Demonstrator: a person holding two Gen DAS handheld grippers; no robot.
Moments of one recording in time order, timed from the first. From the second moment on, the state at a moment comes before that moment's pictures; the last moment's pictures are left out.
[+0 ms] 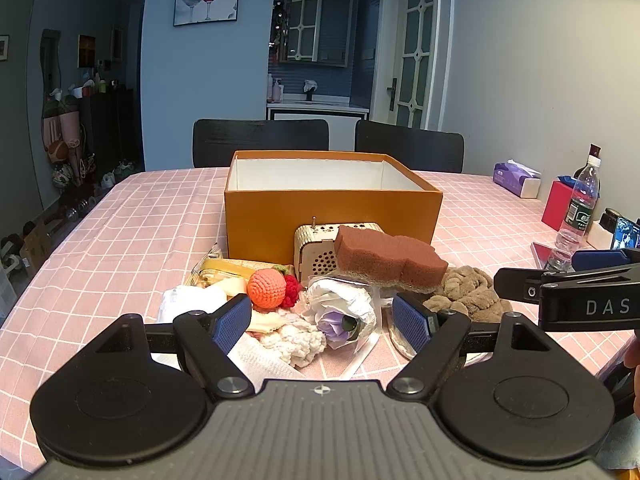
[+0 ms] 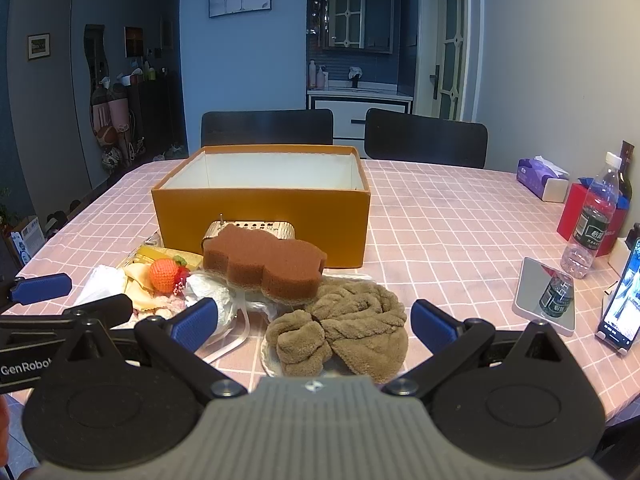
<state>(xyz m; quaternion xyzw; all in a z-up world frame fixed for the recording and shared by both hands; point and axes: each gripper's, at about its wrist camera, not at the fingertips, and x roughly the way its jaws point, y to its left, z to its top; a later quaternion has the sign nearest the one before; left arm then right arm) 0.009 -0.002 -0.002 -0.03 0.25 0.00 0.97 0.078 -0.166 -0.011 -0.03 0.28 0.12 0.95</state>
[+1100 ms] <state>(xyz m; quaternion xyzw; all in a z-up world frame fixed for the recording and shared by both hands) 0.008 0.023 -0.055 0.01 0.31 -0.03 0.95 0.106 -0.154 -0.080 -0.03 0.31 0.27 0.91</state>
